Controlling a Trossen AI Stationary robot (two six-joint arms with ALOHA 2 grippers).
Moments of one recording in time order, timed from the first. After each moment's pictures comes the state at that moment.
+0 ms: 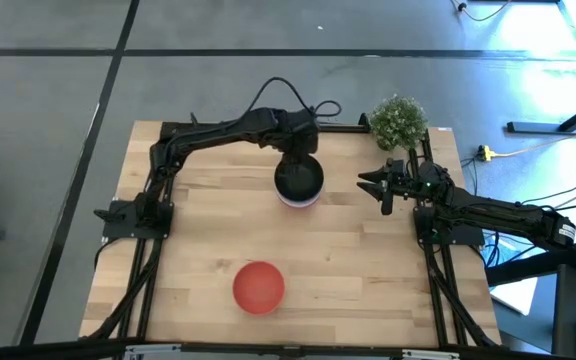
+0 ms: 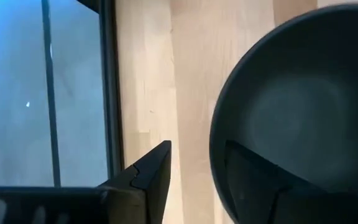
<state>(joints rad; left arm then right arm) 0.32 2.05 2.03 -1.05 -0.19 0.47 -0.48 0.55 0.07 0.38 -0.26 0.31</state>
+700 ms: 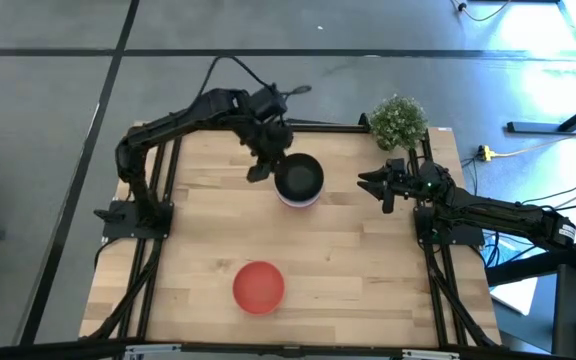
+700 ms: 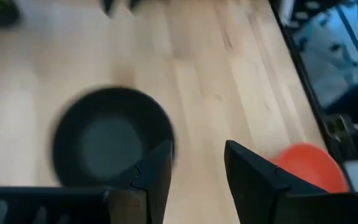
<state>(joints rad) 0.34 1.78 2.02 -1.23 0.46 0.32 -0.48 0.55 0.07 0.41 -0.27 0.41</state>
